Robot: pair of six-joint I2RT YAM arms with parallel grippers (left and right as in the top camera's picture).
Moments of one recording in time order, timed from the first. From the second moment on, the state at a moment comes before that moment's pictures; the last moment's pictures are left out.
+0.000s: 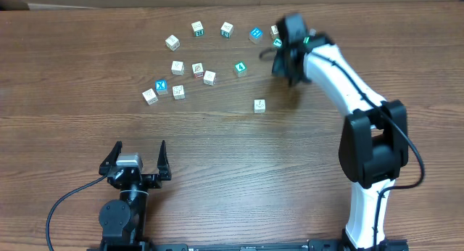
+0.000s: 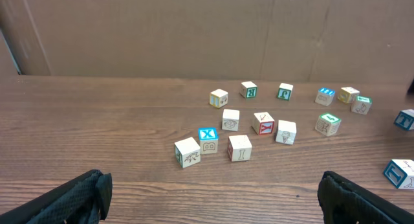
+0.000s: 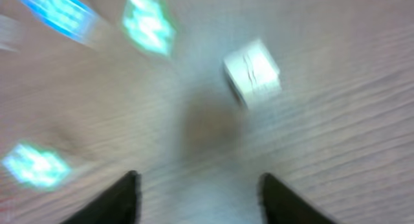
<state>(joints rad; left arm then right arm) -0.03 0.01 0.01 -0.08 -0.02 -0.05 0.29 2.15 1.90 -0.90 0.17 0.54</state>
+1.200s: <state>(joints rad) -0.03 0.01 0.01 -0.08 -0.02 -0.05 0.28 2.52 2.22 -0.68 0.18 0.48</state>
